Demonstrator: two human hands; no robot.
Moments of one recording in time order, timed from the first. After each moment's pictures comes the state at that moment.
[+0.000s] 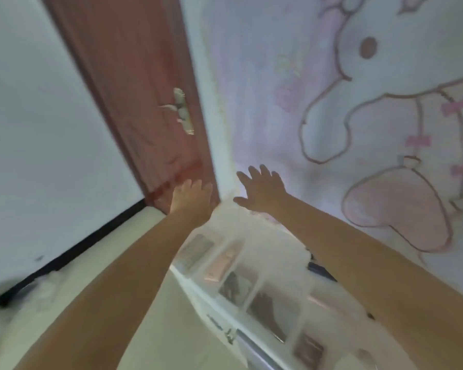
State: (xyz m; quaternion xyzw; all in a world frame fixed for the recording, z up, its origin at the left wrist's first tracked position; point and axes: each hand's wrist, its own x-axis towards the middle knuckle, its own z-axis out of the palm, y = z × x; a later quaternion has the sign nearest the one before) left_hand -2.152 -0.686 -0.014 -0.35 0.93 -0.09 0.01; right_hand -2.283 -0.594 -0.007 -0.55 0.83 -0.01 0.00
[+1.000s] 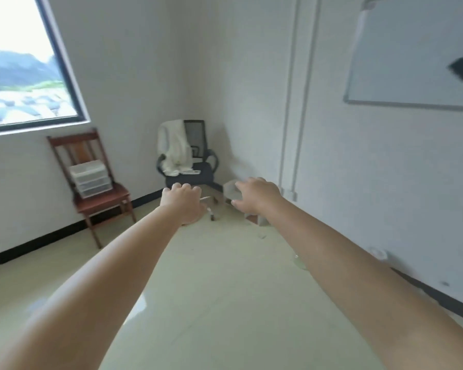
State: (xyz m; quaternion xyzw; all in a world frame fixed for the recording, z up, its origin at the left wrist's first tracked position) left_hand -1.175 -0.459 0.068 -0.95 0.32 -0.05 0.06; right_hand -1.257 -0.600 0.075 -0.99 0.16 -0.04 0.00
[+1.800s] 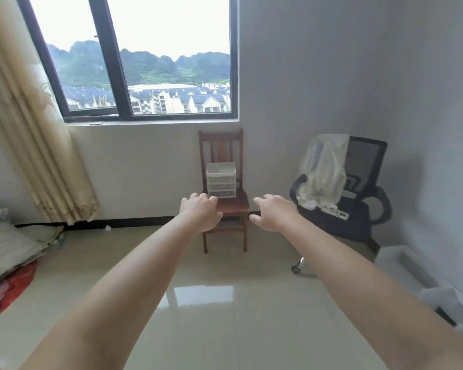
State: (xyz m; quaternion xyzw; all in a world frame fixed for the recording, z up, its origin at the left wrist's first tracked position) left_hand -0.643 -0.404 0.032 -1.00 0.00 0.00 0.05; right_hand -0.628 -0.569 0.032 -0.99 -0.15 -0.01 0.00
